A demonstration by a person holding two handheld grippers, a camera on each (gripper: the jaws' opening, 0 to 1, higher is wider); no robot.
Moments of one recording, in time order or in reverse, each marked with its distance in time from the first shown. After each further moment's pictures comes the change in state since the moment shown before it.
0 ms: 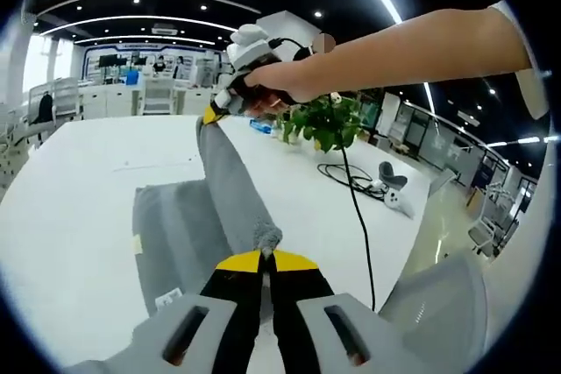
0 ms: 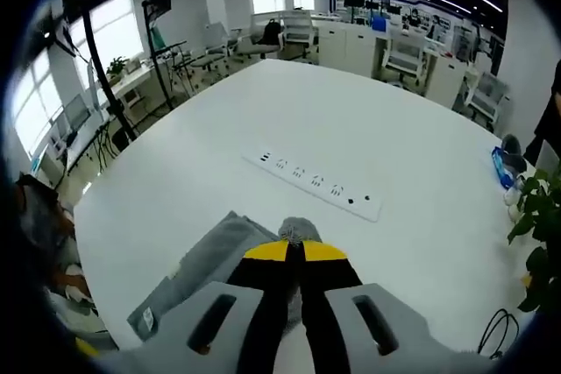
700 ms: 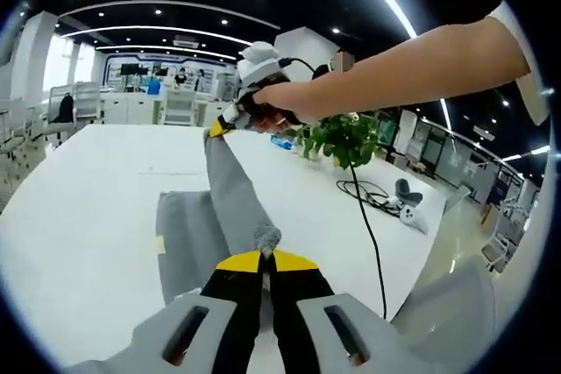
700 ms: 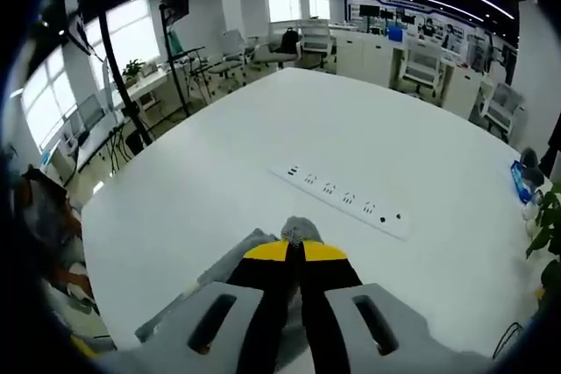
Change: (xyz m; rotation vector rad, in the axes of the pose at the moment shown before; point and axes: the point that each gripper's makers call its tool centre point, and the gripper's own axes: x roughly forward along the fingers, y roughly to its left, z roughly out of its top) left arm -0.017 0.024 0.002 -0.041 -0.104 0.100; right arm 0.018 0.040 0.020 -0.032 -0.062 0.078
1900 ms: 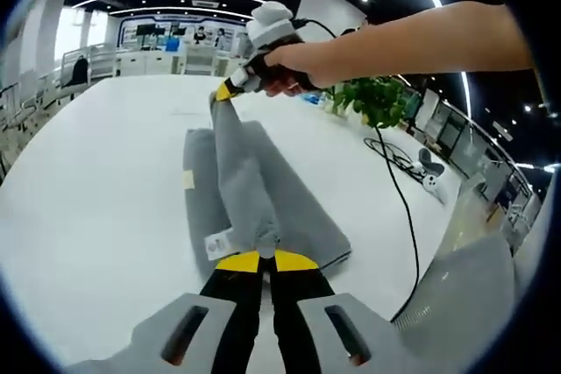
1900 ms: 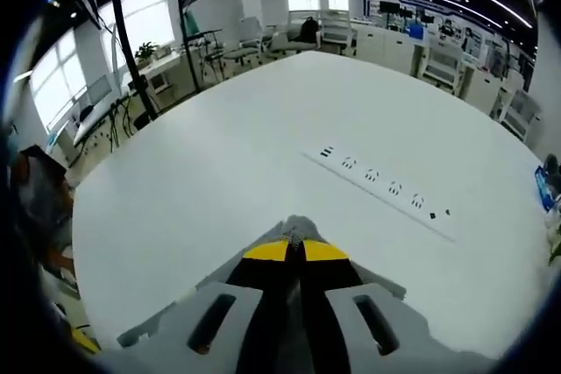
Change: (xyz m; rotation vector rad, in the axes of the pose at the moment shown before) left arm 0.003 0.049 -0.082 -0.053 0.254 0.068; right arm 0.075 0.038 -0.040 -0.060 0.048 0.049
